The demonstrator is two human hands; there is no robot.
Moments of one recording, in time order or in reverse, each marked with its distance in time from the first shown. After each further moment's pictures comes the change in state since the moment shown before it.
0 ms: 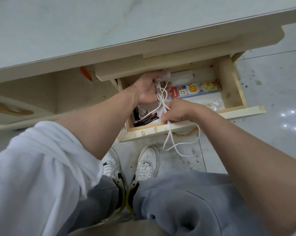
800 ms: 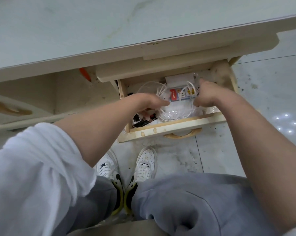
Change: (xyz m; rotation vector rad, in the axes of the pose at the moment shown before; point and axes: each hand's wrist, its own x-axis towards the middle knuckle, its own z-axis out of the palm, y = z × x) left_hand 0.007 -0.022 -0.010 1.305 0.176 -0.261; right_hand -0.015 0.029 -0.072 -0.308 0.317 0.249
